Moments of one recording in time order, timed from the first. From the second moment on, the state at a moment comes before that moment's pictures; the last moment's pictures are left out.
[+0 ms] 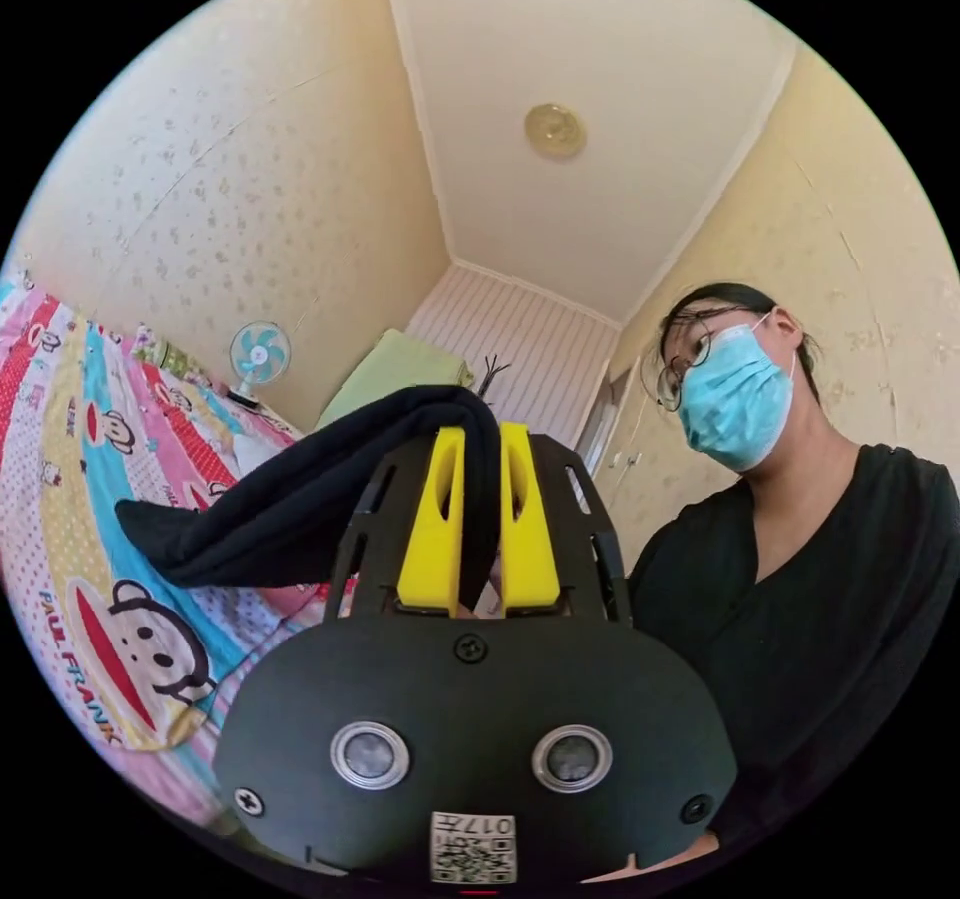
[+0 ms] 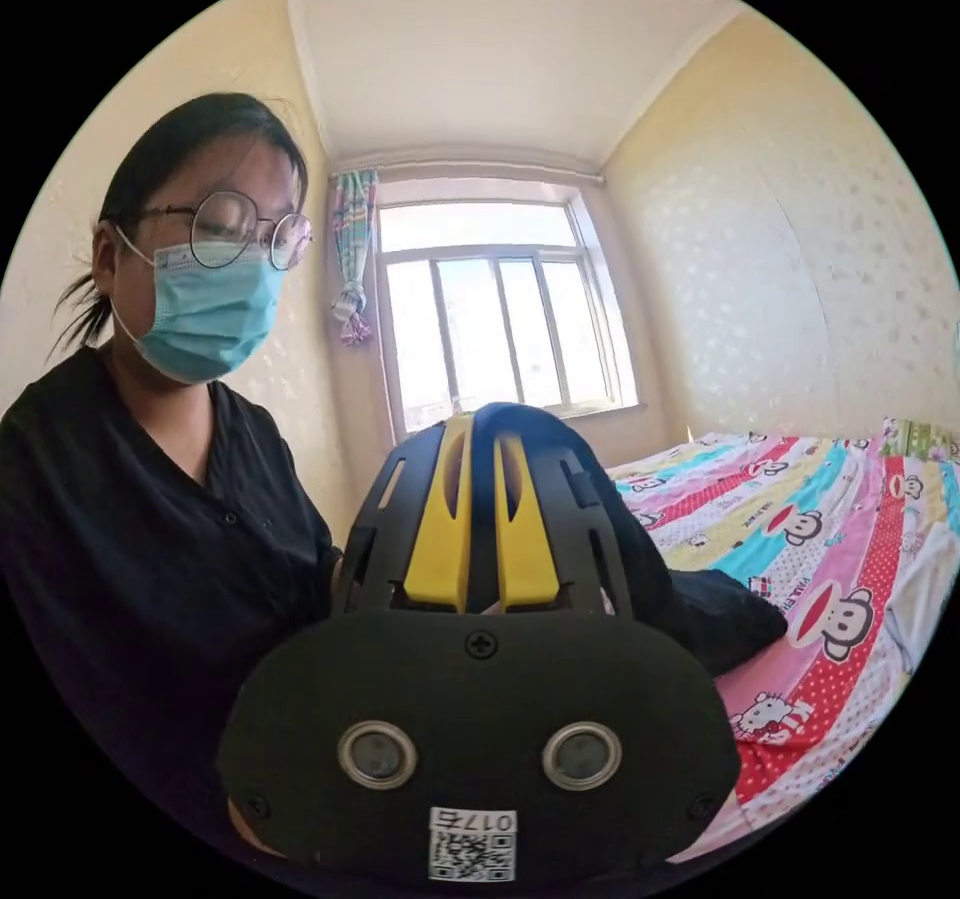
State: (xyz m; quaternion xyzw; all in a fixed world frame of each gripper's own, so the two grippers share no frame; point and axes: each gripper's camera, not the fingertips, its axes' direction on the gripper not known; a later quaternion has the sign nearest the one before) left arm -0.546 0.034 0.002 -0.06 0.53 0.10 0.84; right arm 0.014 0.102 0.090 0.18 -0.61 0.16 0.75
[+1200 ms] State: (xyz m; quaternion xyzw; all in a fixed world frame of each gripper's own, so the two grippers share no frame) left arm -0.533 0.128 0.061 -0.19 0.52 0.20 0.81; right arm -0.037 0.185 0.119 0.02 -0.66 0.11 0.74
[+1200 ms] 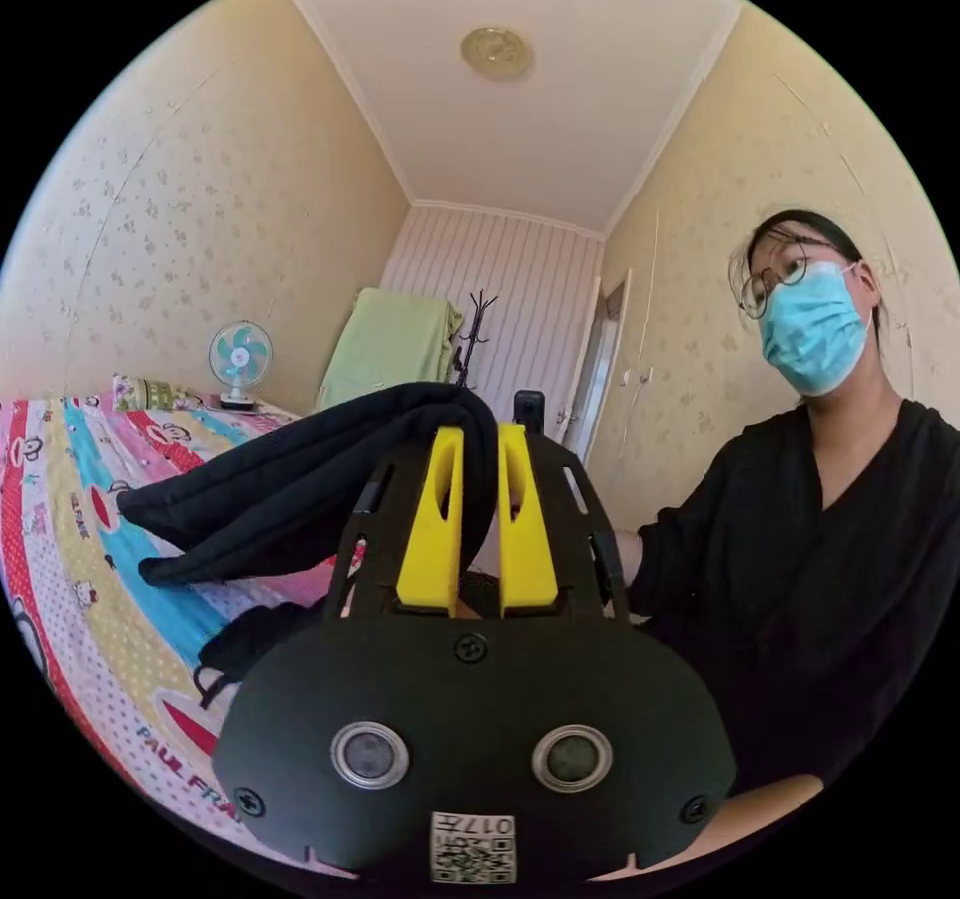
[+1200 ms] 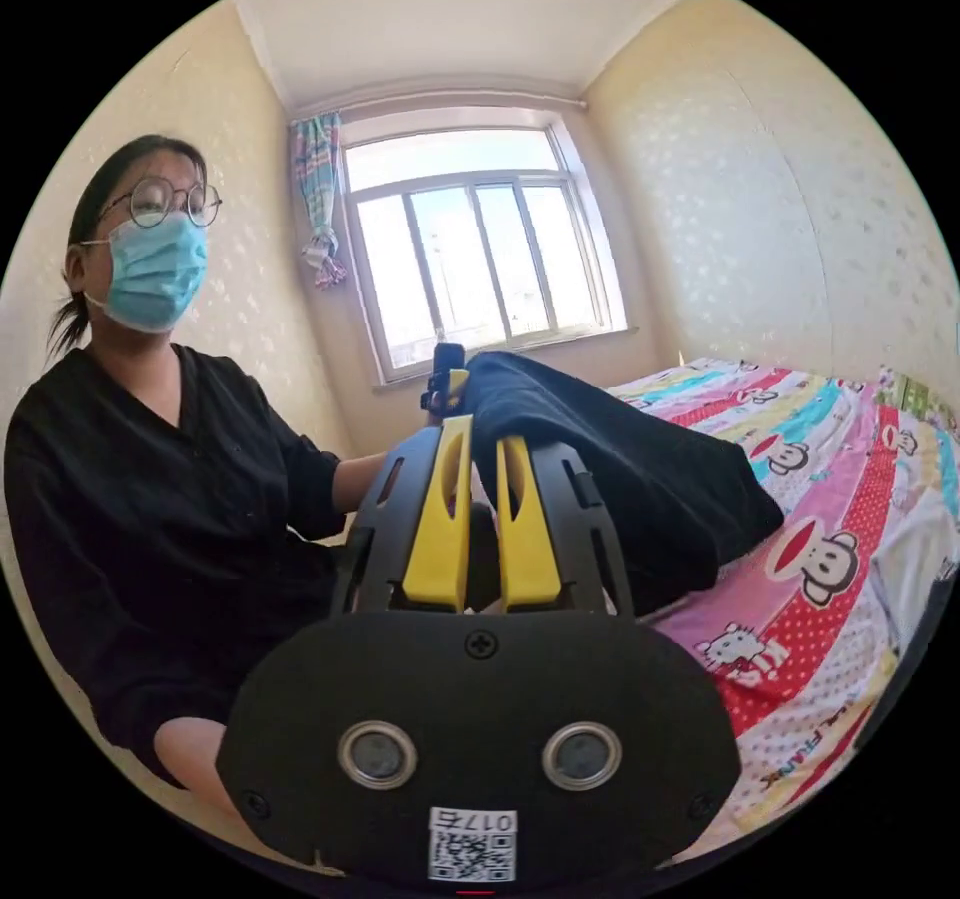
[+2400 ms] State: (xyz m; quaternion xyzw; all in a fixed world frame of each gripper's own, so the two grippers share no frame) left arm -0.525 0.268 0.252 -0.45 0.39 0.32 0.74; right arm -0.034 0.227 0.161 0.01 -0.73 0.20 0.65
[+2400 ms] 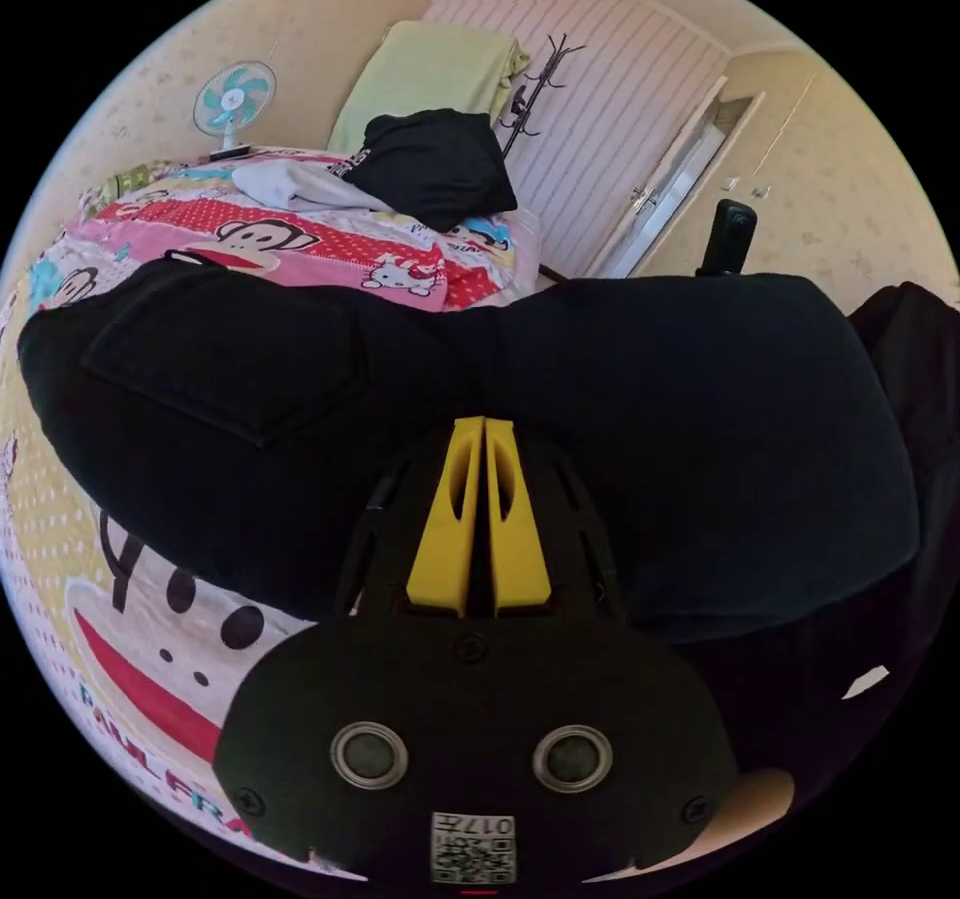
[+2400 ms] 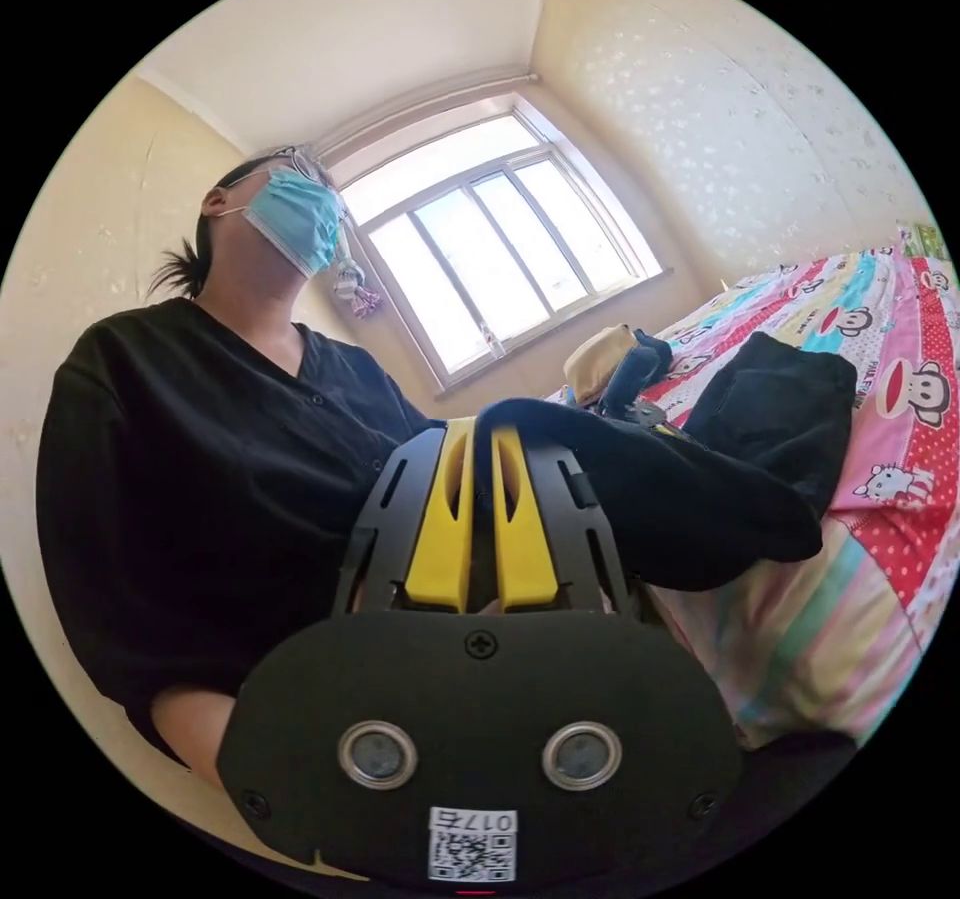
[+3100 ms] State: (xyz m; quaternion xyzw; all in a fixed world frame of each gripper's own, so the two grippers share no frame) left arm -0.761 0.187 0.245 -0.27 0.42 -0.06 0.86; right arm -0.145 0.136 0.647 -0.40 -0.42 0.29 0.76
